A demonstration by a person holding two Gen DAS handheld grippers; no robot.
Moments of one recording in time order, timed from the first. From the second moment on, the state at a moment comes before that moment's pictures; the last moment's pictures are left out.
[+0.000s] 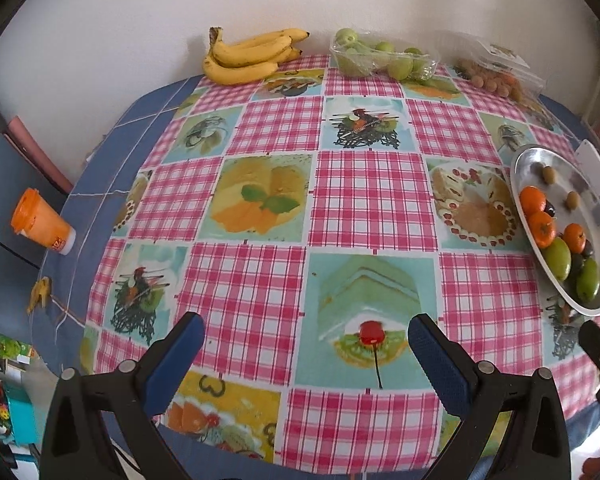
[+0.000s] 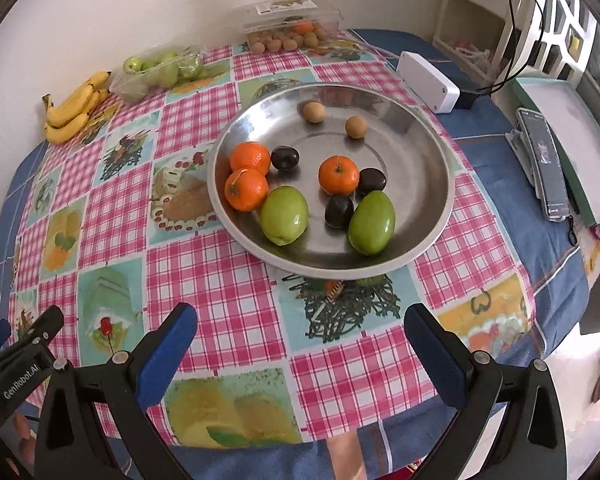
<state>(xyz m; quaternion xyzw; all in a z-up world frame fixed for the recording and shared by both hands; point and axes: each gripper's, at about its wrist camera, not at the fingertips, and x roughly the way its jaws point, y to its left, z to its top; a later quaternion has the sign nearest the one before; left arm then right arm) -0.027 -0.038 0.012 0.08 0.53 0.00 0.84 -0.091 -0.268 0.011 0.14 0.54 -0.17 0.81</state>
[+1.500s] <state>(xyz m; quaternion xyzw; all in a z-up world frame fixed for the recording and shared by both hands) -0.023 -0.029 -0.004 0.05 0.57 -0.03 0.82 -0.077 -0.254 -0.004 0.09 0.55 -0.17 0.82</state>
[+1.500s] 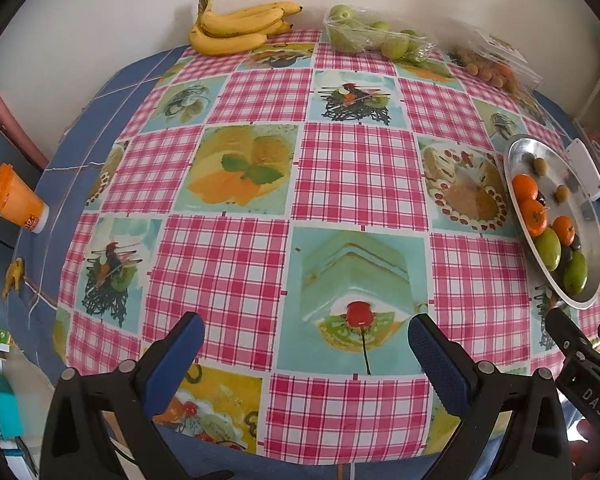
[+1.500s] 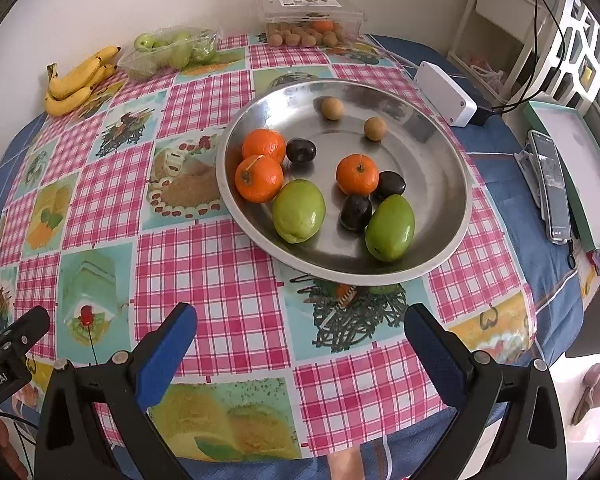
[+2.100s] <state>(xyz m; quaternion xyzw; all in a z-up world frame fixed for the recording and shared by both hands) -0.017 -0.031 -0.009 0.05 0.57 -0.03 0.82 -0.072 -0.255 -0.009 0.10 0.54 -0.17 0.82</state>
